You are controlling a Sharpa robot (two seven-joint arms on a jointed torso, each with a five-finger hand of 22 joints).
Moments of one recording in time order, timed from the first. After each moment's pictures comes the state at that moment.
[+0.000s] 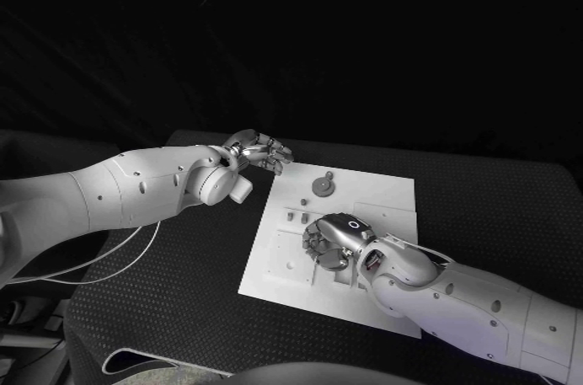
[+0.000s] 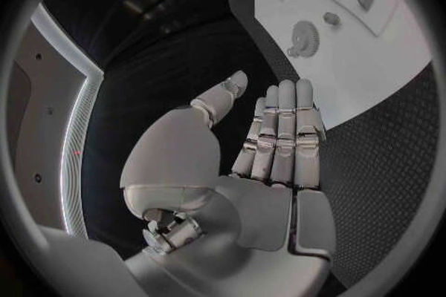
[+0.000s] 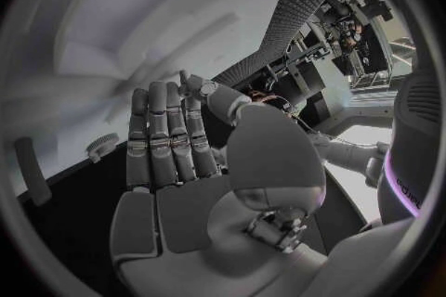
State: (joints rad) left arm 1.26 -0.80 -0.13 1.22 -0.31 -0.23 0.14; left_hand 1.13 -0.11 0.53 -0.28 0.05 0.83 0.20 0.30 0.49 1.14 0.13 0.07 0.33 0.99 0.06 0.58 0.71 0.05 1.06 -0.04 0.07 1.23; right arm 1.02 -0.43 -0.14 1.33 -1.62 -0.44 -0.03; right_hand 1.24 -0.10 0.70 -0.29 0.19 1.03 0.10 0.38 0.49 1.25 0.08 0.06 0.57 1.09 0.03 0.46 1.00 0.26 0.86 0.18 0.39 1.31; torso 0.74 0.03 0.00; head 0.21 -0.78
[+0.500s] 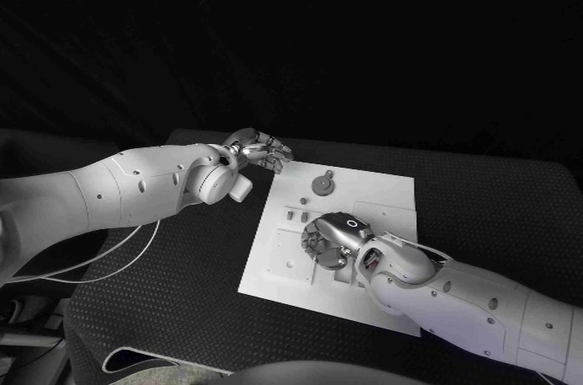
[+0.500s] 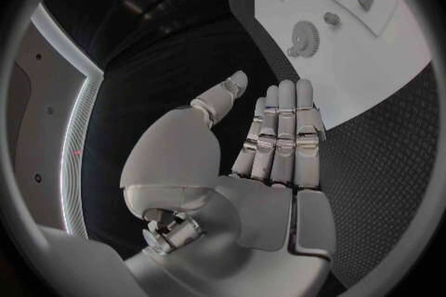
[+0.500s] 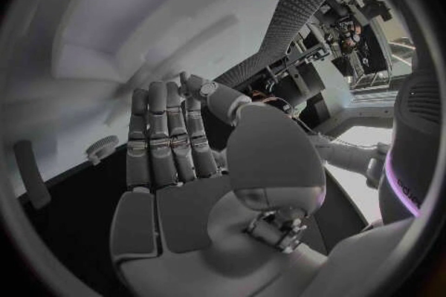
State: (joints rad) left arm 1.26 -0.80 -0.13 1.22 -0.31 -0.23 0.14; left_hand 1.13 -0.11 0.53 -0.28 0.05 0.83 0.20 0.30 0.49 1.14 0.13 0.07 0.33 0.99 0.06 0.58 0.71 0.05 1.06 -0.04 0.07 1.23; right arm 1.02 -0.42 -0.14 1.31 -1.63 -0.42 -0.04; right_hand 1.24 -0.10 0.70 -0.29 0.19 1.03 0.10 0.38 0.49 1.25 0.08 0.06 0.57 1.09 0.03 0.46 1.00 0.26 0.86 0.18 0.39 1.31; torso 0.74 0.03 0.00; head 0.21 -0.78
